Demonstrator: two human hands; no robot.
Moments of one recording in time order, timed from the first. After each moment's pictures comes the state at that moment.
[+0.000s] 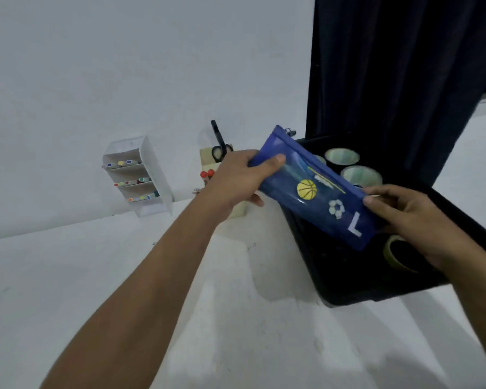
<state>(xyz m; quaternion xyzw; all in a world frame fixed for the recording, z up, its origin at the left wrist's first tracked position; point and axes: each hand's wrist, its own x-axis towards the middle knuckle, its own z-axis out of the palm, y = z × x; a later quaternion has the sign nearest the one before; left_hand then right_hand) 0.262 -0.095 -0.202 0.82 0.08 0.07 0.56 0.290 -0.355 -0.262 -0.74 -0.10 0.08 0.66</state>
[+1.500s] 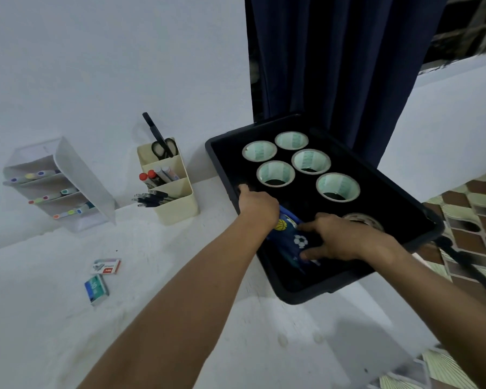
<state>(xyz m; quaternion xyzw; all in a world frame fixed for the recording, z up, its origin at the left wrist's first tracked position) 0.341 -0.196 -0.295 0.96 -0.07 -0.18 -0.19 0.312 -0.354 -0.311 -0.94 -0.22 0.23 0.09</state>
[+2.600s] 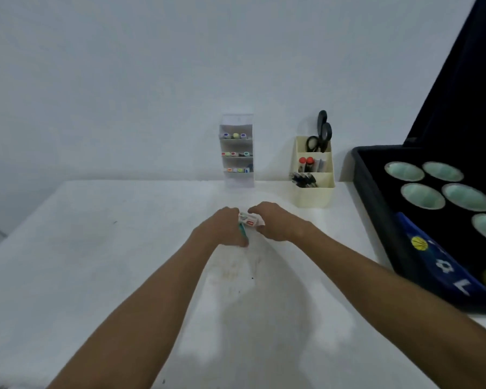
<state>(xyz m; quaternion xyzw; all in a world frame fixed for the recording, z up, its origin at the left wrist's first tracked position) 0.153 0.109 -0.313 0.96 0.20 -0.12 0.14 0.234 -0.015 -0.311 -0.87 -0.45 0.17 0.12</state>
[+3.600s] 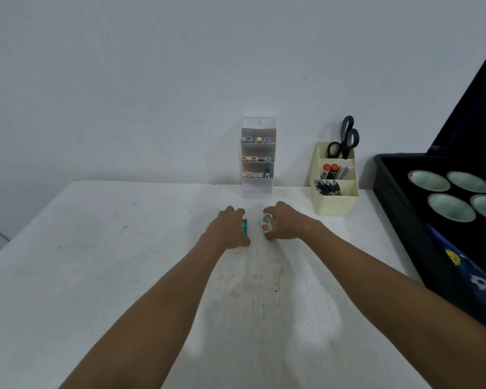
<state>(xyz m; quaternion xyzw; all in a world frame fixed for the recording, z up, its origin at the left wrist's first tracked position) 0.157 0.162 -0.345 0.96 0.21 -0.07 0.17 0.262 0.032 -0.337 -0.90 -0.38 0.20 0.10</state>
